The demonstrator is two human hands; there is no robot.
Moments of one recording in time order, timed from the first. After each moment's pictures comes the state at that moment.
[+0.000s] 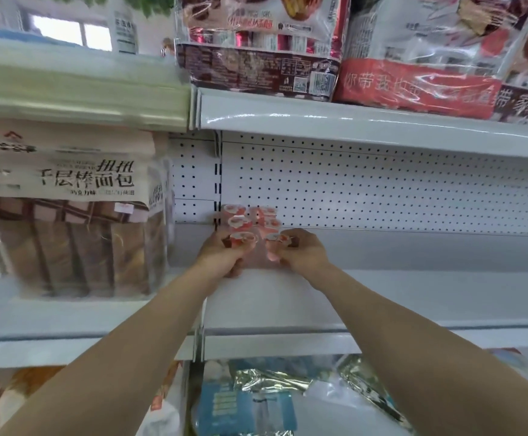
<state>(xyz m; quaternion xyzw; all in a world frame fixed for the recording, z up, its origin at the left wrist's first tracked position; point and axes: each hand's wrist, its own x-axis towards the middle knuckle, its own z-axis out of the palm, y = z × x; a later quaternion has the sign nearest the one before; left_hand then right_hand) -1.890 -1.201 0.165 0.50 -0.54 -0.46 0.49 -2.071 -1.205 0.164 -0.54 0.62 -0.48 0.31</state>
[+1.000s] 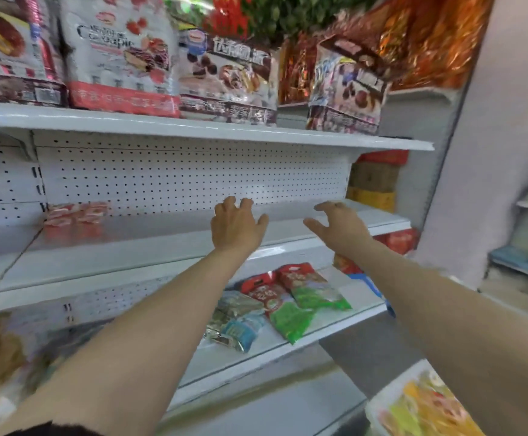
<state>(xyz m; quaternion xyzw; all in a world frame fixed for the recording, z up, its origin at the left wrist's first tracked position) -2.234 -0.942 0.223 0.47 -0.80 -0.06 0.36 -2.422 -0.839 0.237 -0.55 0.79 -0.26 -0.11</state>
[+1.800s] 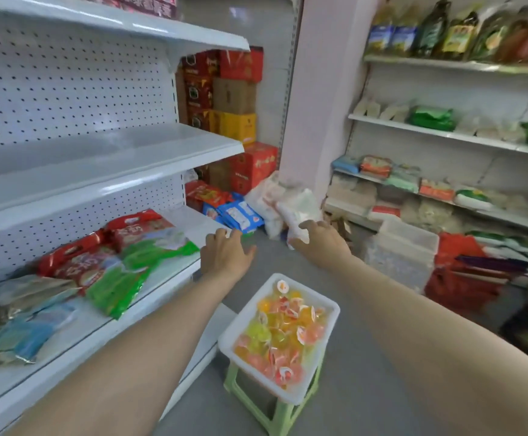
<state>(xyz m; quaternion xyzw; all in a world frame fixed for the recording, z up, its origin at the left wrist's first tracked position) -2.600 -0.782 0.054 0.33 -0.92 -0.14 0.15 -2.724 -0.621 0.089 -0.31 0.93 -0.18 0.00</state>
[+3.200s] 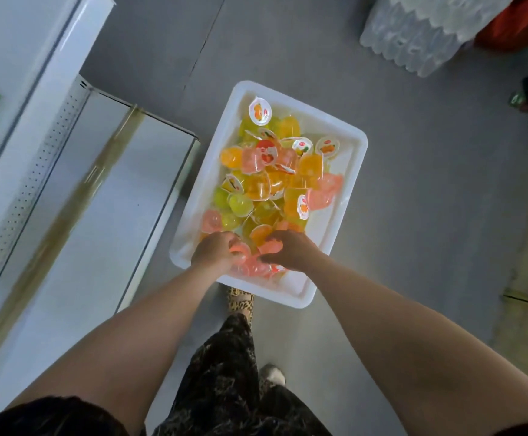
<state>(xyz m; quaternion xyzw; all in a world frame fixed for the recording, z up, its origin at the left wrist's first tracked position) -2.747 -0.830 -0.376 0.23 -0.84 -0.32 -0.36 -2.827 -0.659 -0.349 -0.11 0.85 -0.12 0.50</state>
